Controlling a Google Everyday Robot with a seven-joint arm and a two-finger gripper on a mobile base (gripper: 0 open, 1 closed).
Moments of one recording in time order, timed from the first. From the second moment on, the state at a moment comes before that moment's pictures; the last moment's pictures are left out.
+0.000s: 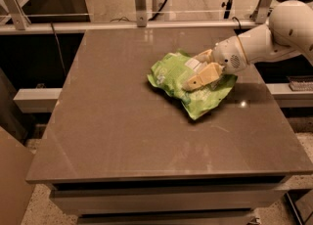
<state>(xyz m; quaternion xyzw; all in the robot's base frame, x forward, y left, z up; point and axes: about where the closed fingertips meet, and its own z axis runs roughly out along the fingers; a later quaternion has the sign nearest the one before) 0.601 -0.100 0.844 -0.51 0.71 0.37 0.32</state>
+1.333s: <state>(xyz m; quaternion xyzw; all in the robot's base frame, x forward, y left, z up) 0.609 -0.080 0.931 -0.60 0.67 0.23 0.37</state>
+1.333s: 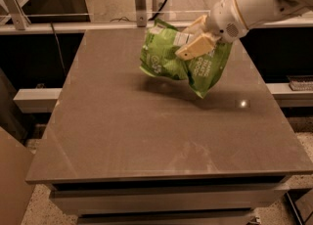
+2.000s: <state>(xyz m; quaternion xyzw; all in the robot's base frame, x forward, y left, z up) 0.633 -0.090 1.005 -0.62 0.65 0.15 0.42</state>
